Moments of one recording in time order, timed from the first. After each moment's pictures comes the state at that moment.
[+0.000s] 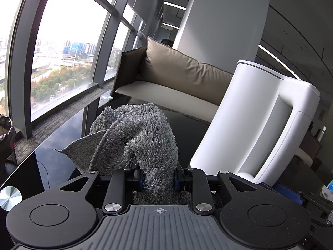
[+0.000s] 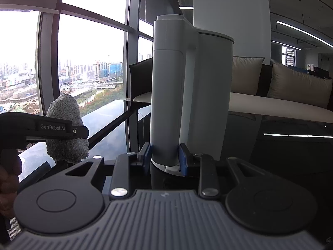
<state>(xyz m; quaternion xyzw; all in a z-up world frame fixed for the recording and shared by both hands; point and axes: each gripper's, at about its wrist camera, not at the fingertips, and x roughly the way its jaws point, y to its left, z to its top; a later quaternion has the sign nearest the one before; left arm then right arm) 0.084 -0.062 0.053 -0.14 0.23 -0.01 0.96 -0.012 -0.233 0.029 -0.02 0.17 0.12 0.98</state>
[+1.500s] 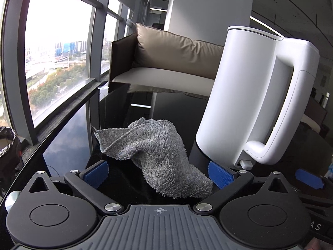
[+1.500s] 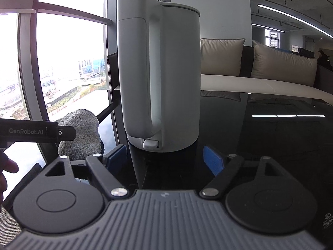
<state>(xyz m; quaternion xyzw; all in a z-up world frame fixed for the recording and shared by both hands) 0.097 -0.067 0.037 -0.07 0.27 -0.02 0.96 0.001 -0.237 0.015 0.01 0.20 0.08 0.98</state>
